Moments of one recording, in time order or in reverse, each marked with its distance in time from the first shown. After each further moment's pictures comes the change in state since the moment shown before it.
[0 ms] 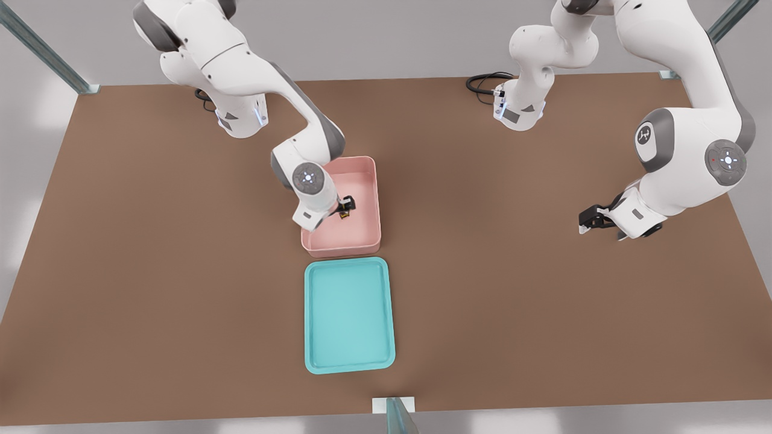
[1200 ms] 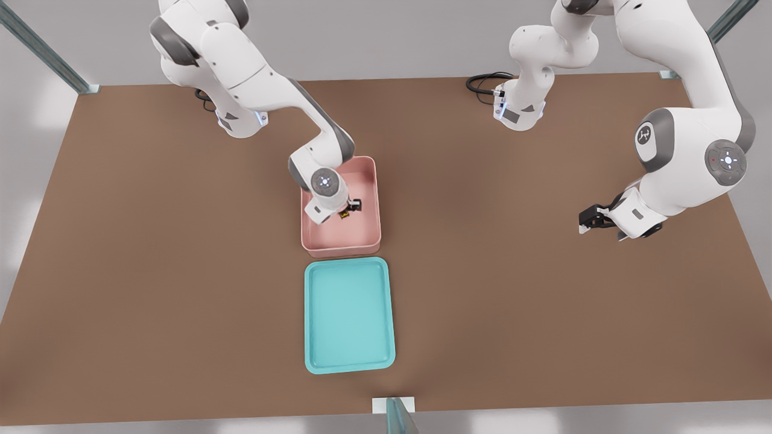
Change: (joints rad) arm 0.065 0.093 0.003 -0.122 0.025 0.163 0.251
